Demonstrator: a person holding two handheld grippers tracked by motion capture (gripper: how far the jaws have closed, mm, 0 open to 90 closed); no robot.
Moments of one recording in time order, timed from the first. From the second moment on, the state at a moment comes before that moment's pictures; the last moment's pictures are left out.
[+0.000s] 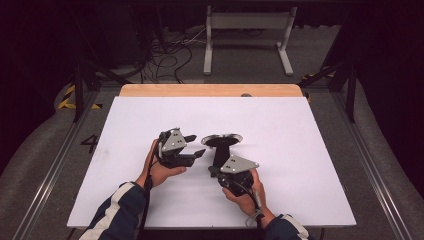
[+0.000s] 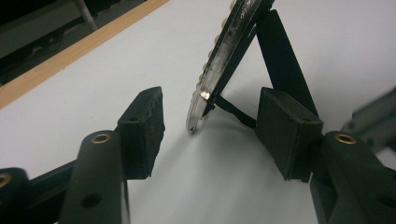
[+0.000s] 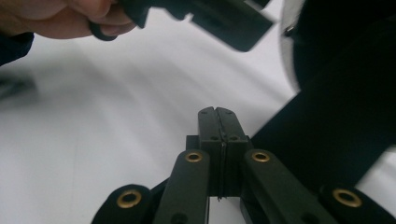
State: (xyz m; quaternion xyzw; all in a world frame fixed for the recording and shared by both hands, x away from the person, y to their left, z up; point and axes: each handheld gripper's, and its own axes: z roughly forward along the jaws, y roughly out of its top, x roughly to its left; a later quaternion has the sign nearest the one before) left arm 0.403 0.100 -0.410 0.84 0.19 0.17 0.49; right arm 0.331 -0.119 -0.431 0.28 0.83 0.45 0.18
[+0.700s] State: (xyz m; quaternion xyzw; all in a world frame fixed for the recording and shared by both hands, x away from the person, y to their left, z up) left arm 0.422 0.075 -0.417 0.86 0.17 0.17 0.45; right arm 0.342 -0.088 -0.451 0.28 0.84 0.39 0.23
